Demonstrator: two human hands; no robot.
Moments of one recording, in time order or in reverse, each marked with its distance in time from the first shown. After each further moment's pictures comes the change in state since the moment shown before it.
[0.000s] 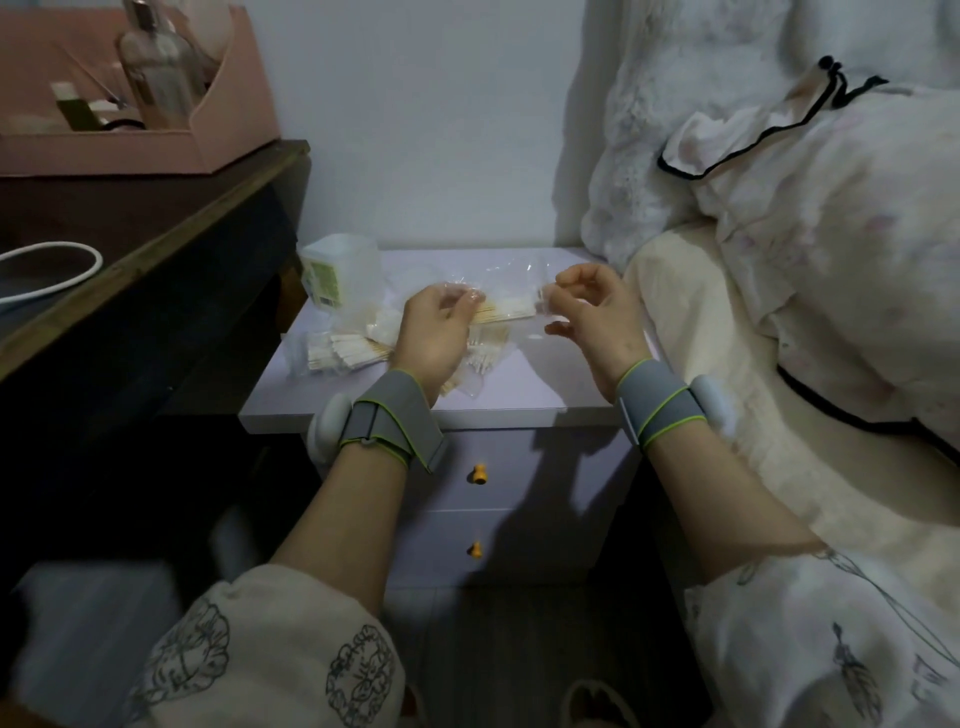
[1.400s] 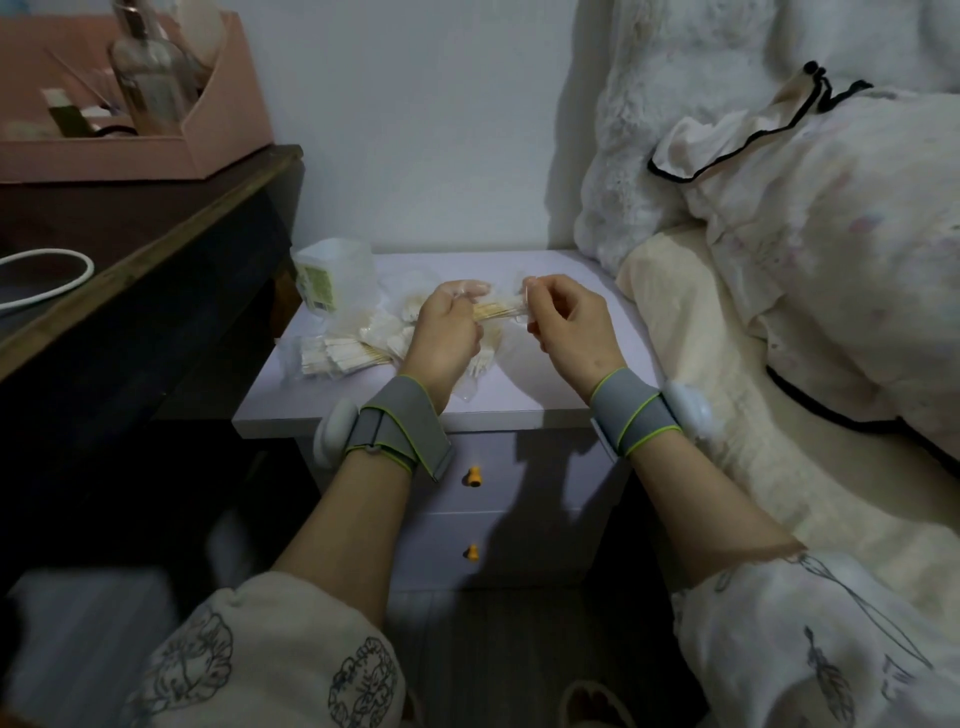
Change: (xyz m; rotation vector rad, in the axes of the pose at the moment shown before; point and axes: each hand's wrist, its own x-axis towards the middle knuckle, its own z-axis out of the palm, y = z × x) left_hand -0.007 0.009 0.016 -0.090 -0.028 -0.025; right_hand -0.005 0.006 0.010 -0.308 -0.029 -0.166
